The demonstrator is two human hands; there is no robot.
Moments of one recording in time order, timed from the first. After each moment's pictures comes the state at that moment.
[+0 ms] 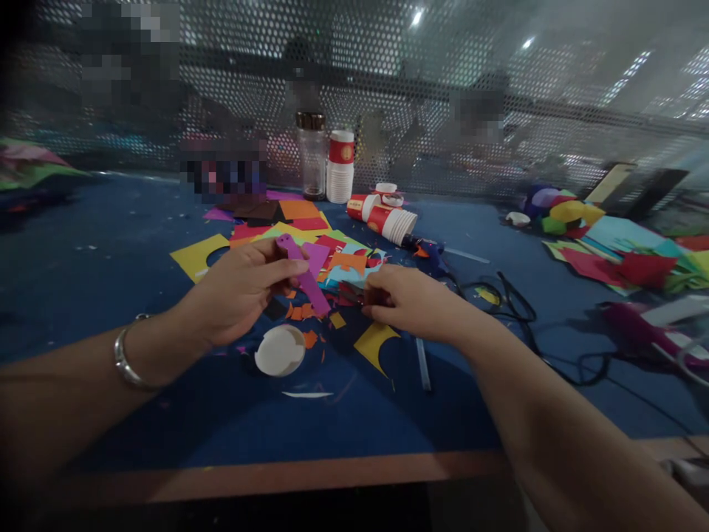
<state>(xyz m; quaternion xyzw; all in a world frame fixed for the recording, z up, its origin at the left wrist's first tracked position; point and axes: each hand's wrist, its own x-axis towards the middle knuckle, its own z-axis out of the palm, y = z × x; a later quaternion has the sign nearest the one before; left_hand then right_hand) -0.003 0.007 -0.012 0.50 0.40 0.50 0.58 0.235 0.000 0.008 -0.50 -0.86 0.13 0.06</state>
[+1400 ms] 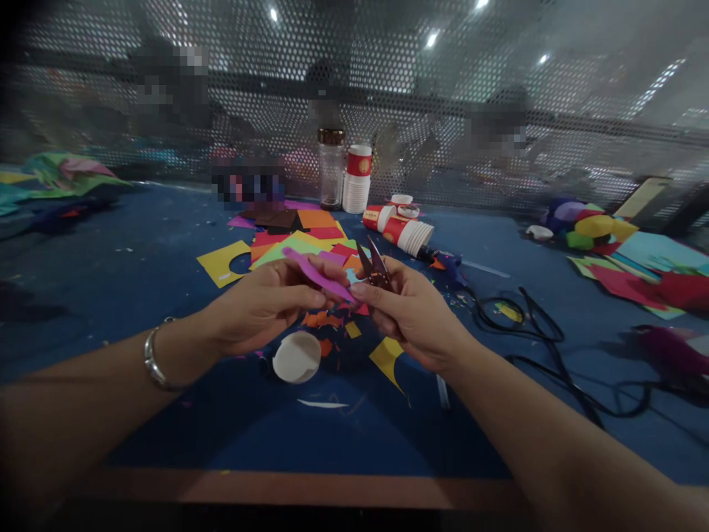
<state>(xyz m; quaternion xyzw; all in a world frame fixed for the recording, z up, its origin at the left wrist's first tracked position) -0.006 0.001 -0.013 0.45 0.24 0.45 0.73 0.185 -0.017 -0.002 -0.44 -0.51 0.59 0.45</state>
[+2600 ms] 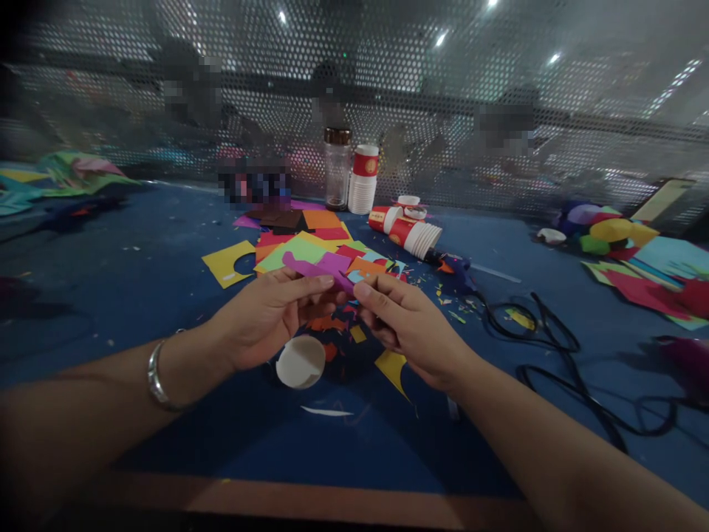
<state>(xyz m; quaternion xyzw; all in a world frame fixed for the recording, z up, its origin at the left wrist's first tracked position) 0.001 -0.004 -0.017 0.33 0.30 0.48 0.75 0.184 -0.021 -0.006 -0.47 -0.53 0.59 0.39</state>
